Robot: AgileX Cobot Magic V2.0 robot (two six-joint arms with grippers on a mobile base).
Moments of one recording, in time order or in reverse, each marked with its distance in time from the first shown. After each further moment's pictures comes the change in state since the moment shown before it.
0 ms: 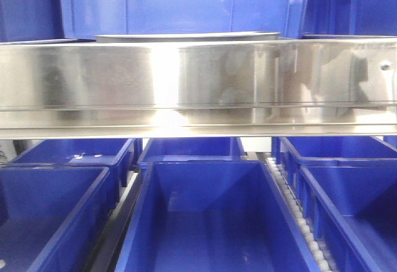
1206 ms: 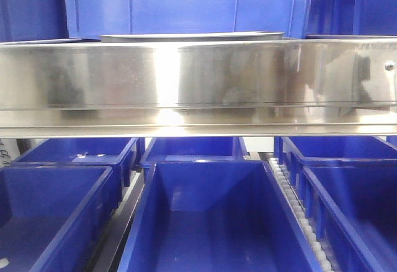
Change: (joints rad) left arm 0.395 -0.070 0.339 -0.077 -0.391 0.052; right arm 0.000 0.000 0.000 -0.002 -0.002 0.000
